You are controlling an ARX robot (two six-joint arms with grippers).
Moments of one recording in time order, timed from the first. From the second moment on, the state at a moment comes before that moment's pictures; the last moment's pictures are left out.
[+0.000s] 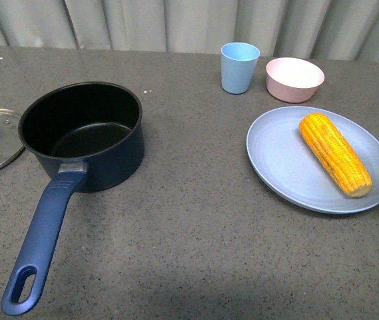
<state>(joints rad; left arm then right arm) 0.00 0.00 0.02 0.00 0.00 0.00 -0.07 1.58 0.63 0.25 -0.15 -0.01</state>
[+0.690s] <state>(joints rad) 0.00 0.00 0.02 0.00 0.00 0.00 0.01 2.05 1.05 0.01 -0.15 -0.08</state>
